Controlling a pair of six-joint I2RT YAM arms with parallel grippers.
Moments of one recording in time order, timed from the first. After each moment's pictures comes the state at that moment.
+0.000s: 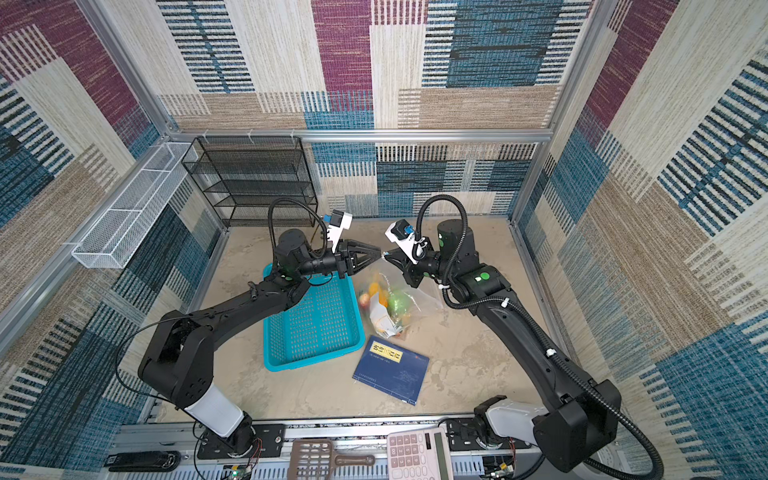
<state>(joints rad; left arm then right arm) -0.51 1.65 1.12 0.67 0.95 -0.61 0.41 1.26 1.24 -0.39 -0.54 -0.35</state>
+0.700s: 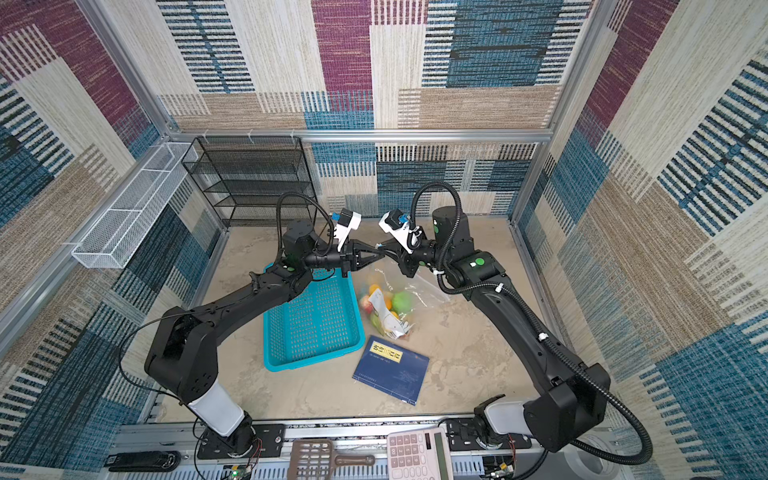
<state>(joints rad) -0.51 1.70 1.25 0.45 1.02 -0.34 0.41 1.34 1.35 -0.43 -0.60 -0.38</state>
